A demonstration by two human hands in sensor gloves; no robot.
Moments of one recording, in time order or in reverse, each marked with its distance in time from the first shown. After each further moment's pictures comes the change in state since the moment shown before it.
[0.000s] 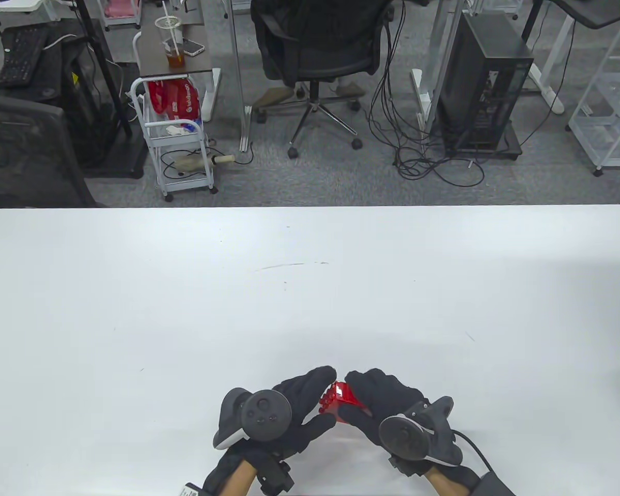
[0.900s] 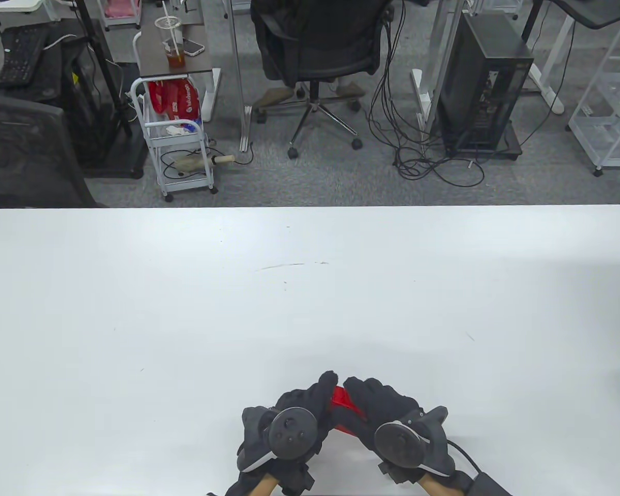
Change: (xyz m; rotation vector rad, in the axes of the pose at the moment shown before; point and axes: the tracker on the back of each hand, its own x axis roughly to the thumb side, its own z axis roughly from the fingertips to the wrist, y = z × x) left_hand 0.034 -0.018 0.000 0.208 0.096 -0.312; right_hand 0.003 0.006 0.006 -0.034 0.081 -0.052
